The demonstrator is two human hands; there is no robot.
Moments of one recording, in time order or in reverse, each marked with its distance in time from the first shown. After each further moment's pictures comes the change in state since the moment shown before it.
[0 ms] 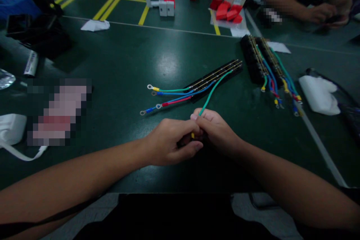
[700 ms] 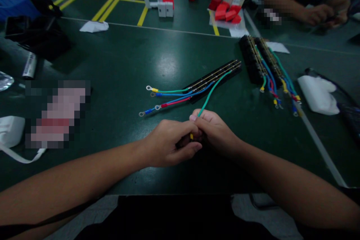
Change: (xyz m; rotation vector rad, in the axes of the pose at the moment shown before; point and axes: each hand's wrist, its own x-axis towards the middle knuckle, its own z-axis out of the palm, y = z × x) left_hand 0.000 0.000 0.001 0.037 0.015 0.006; right_hand 0.001 0.001 -0.001 0.026 -0.008 0.027
